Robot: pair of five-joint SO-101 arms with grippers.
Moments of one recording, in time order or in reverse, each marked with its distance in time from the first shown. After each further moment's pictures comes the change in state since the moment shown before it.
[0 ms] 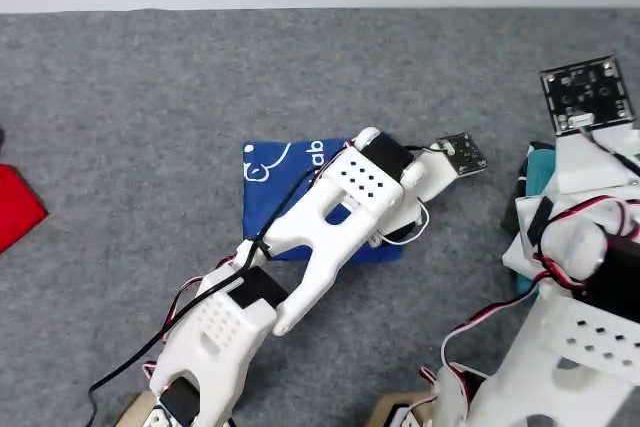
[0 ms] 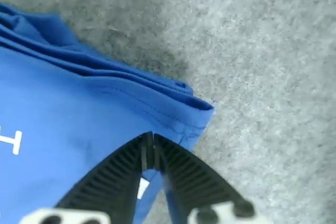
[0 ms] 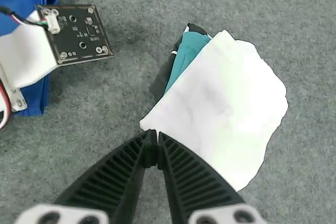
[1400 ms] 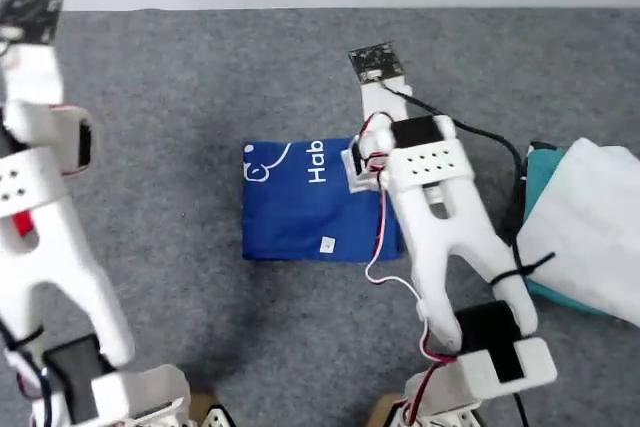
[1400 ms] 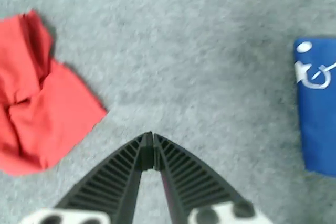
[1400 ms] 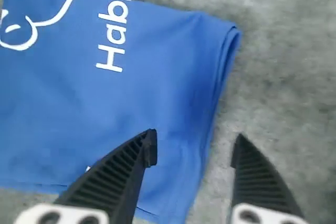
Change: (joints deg) left arm -65.7 -47.6 18.3 2.7 -1.8; right arm -36.7 41.6 10.6 -33.7 -30.6
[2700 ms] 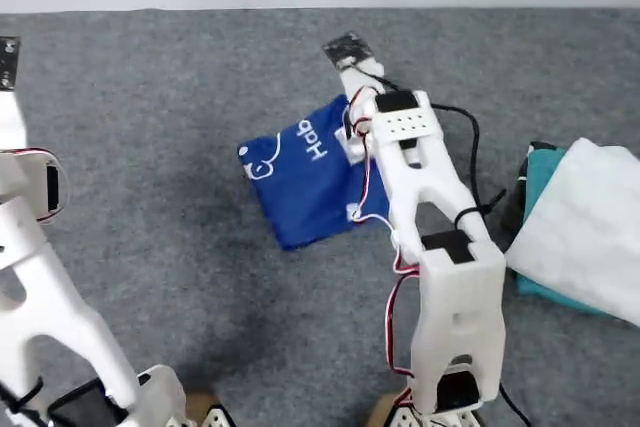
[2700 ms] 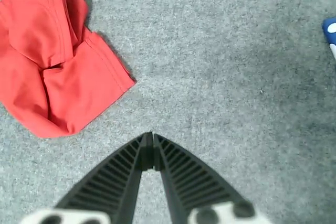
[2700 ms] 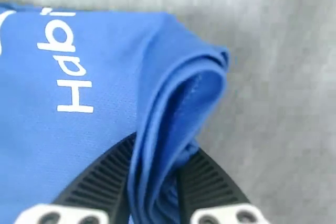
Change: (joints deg) left arm -7.3 -11.1 9.0 0.1 -3.6; right arm 3.1 33.3 -30.4 -8.0 21.8
